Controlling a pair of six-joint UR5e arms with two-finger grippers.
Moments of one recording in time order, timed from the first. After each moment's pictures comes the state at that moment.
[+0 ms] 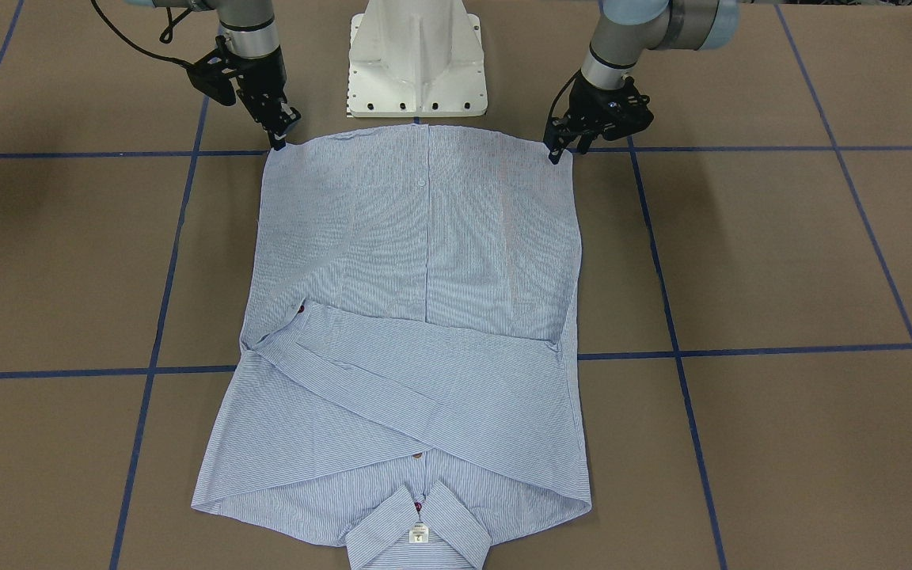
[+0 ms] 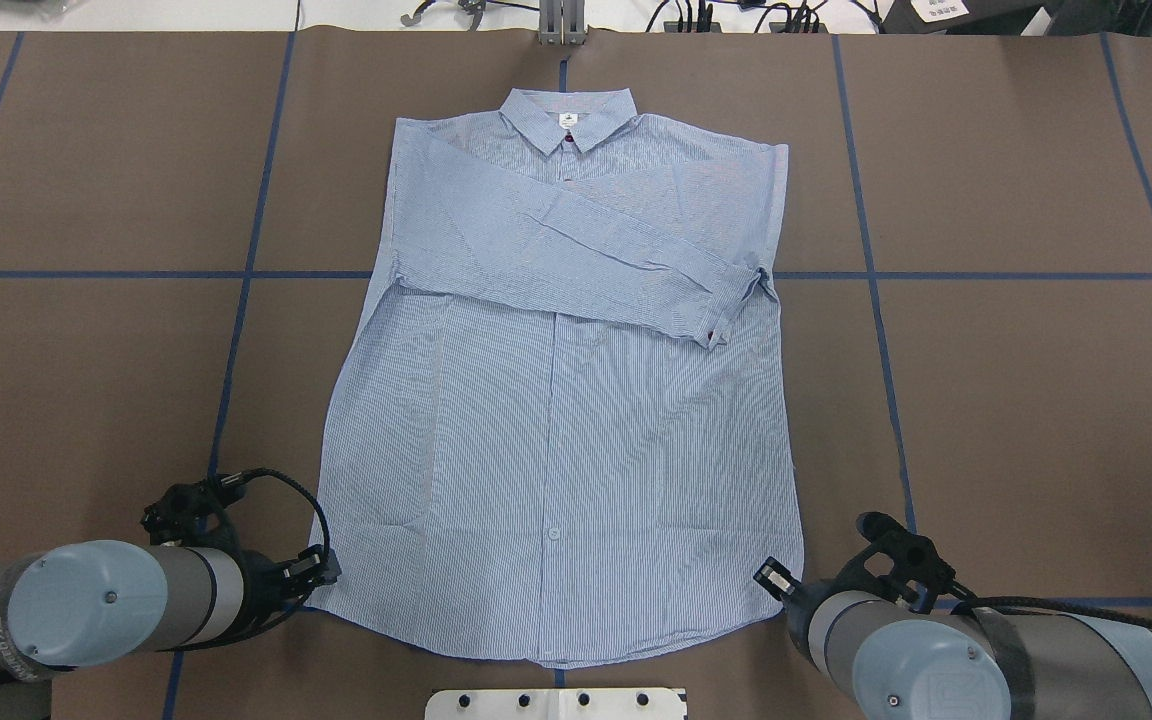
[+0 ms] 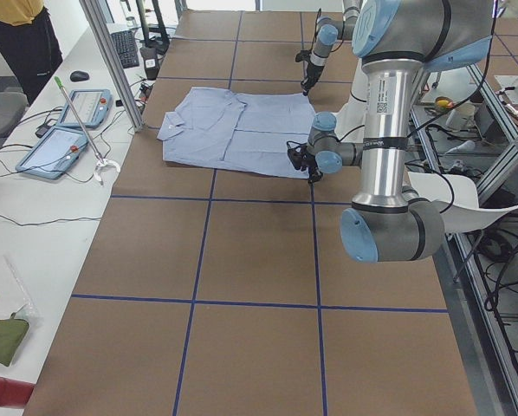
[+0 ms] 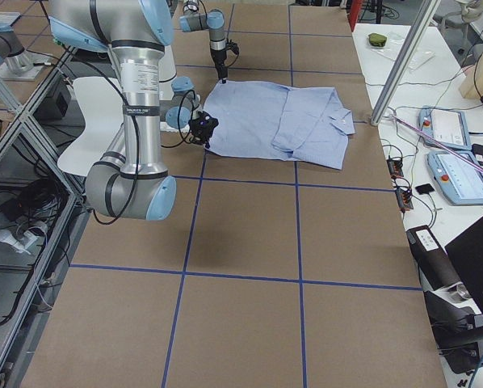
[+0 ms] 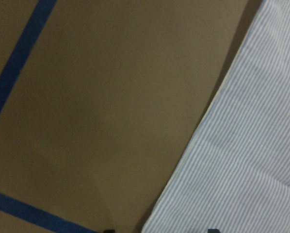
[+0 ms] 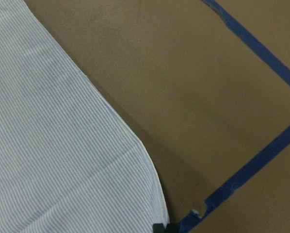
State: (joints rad) left arm -0.20 -1.59 -2.02 -2.01 -1.63 -1.88; right arm 0.06 -1.50 2.15 -1.47 1.39 2.25
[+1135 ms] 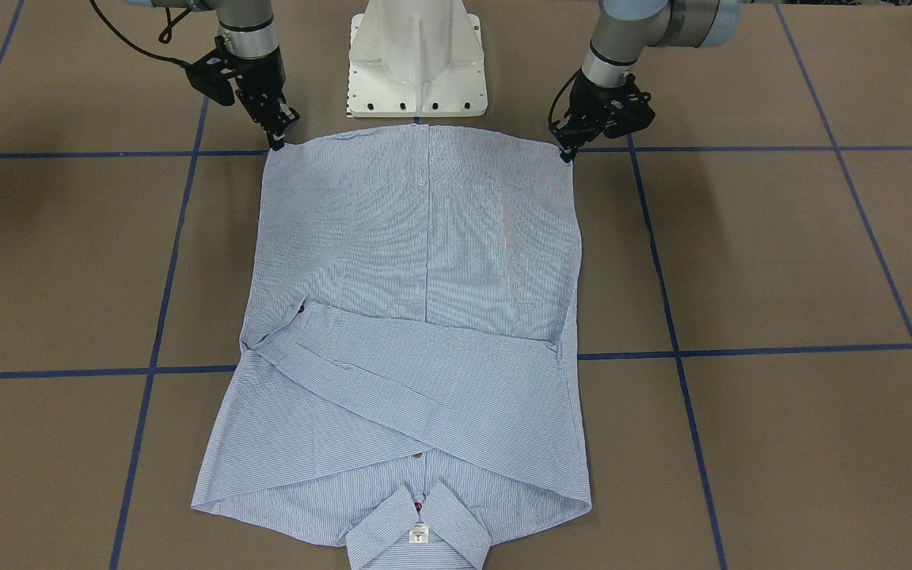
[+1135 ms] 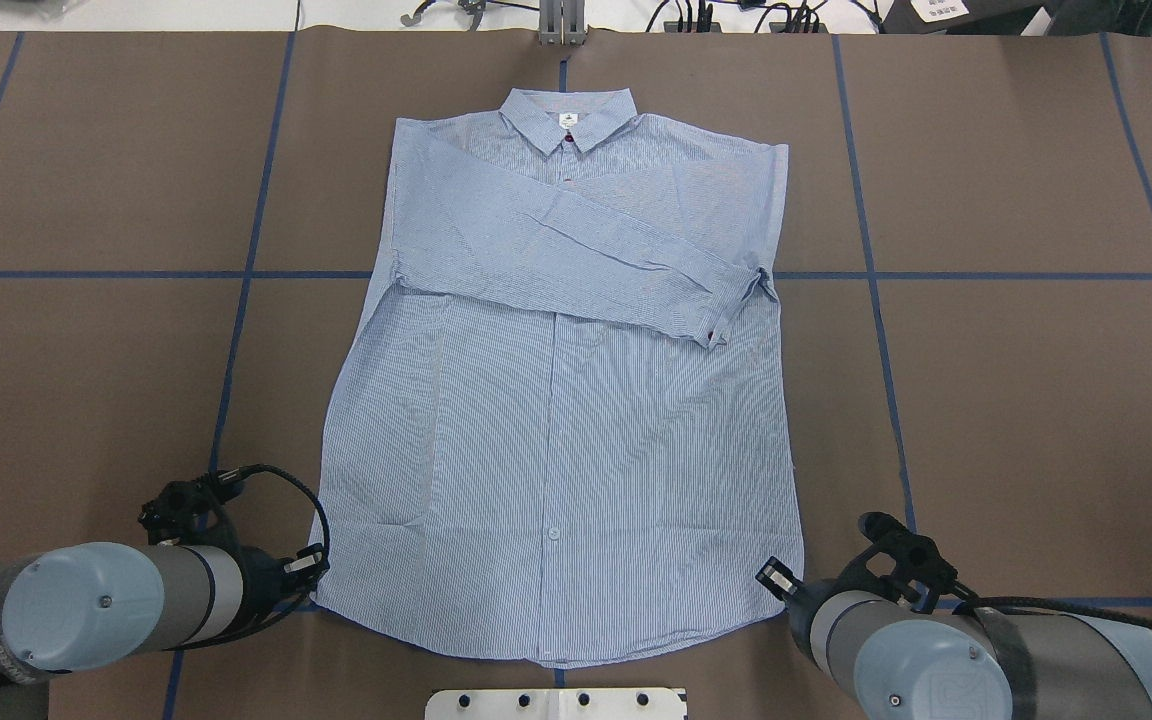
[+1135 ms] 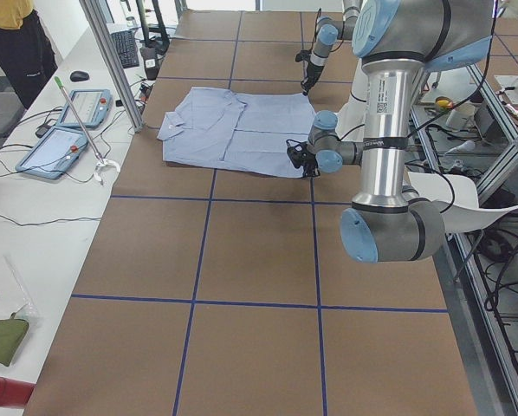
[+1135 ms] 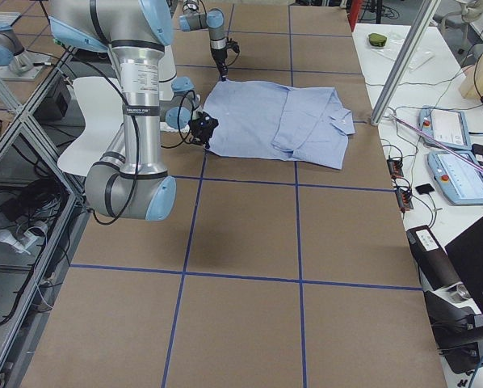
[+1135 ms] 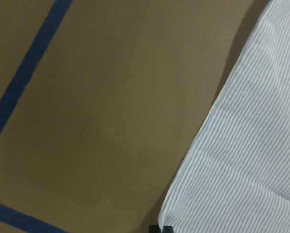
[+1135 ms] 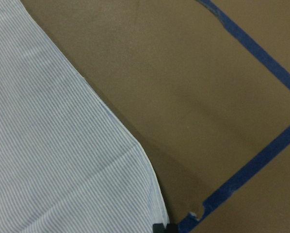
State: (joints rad) left arm -0.20 -1.59 -2.04 -2.00 -1.60 -1.89; right arm 0.06 -1.50 2.15 -1.47 1.39 2.26
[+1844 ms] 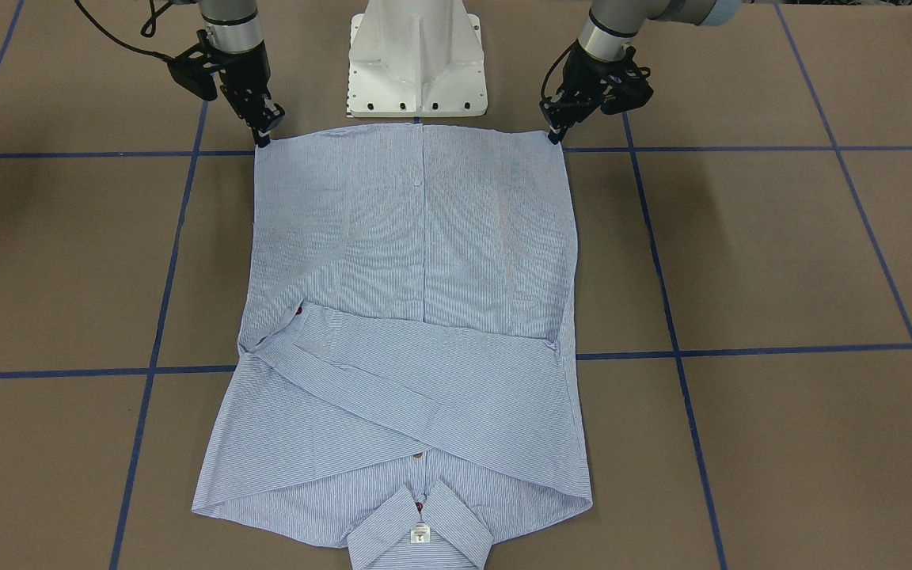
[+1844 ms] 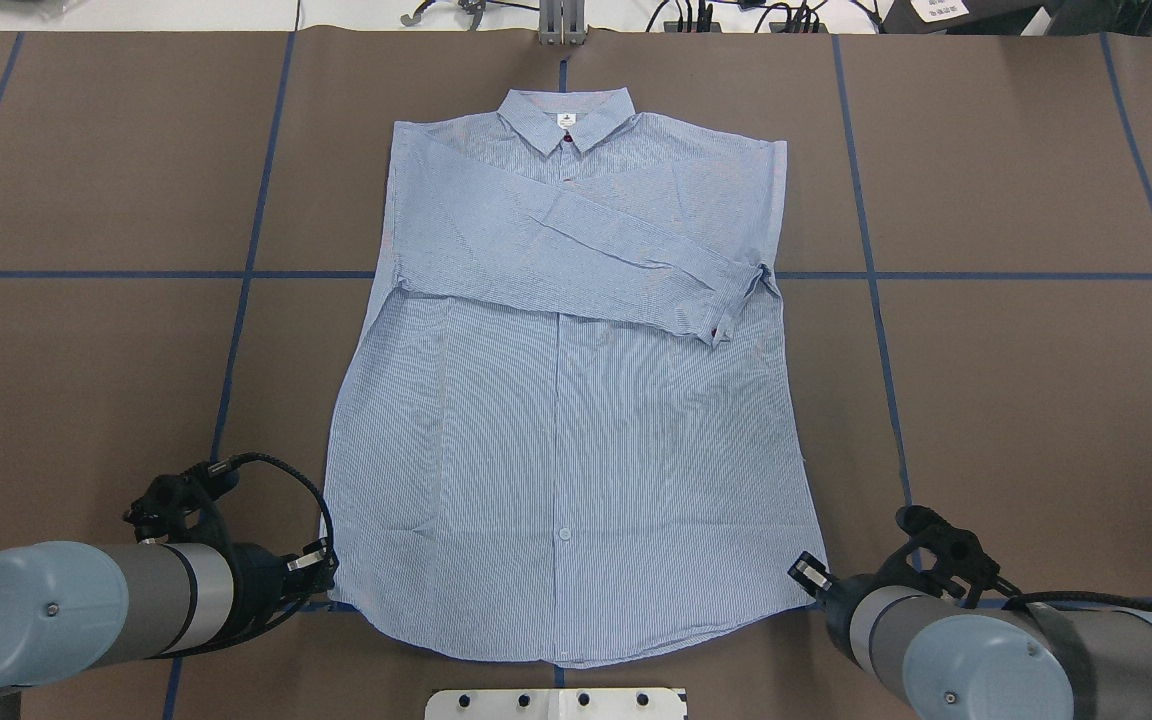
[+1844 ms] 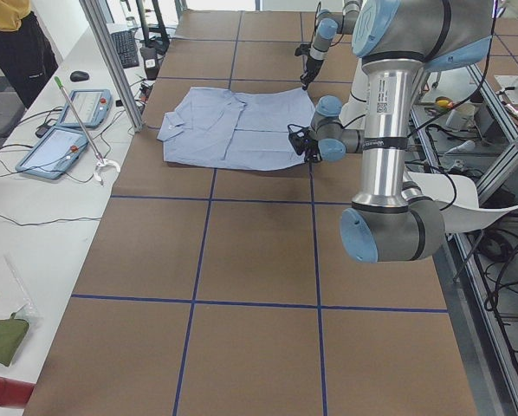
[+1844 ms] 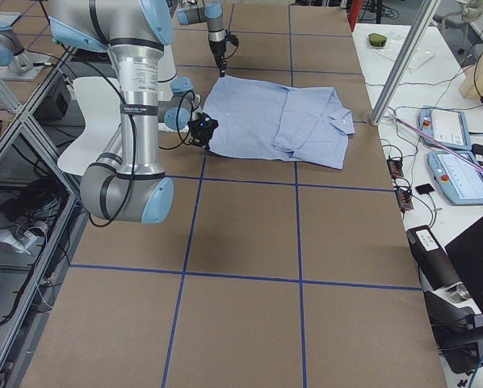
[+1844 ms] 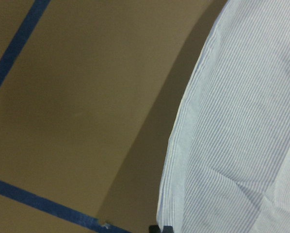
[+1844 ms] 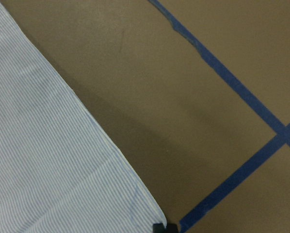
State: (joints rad) left arm -0.20 -1.59 -2.15 -1.98 -1.60 -1.94; right arm 0.07 -1.59 2.22 -1.47 1.40 2.25
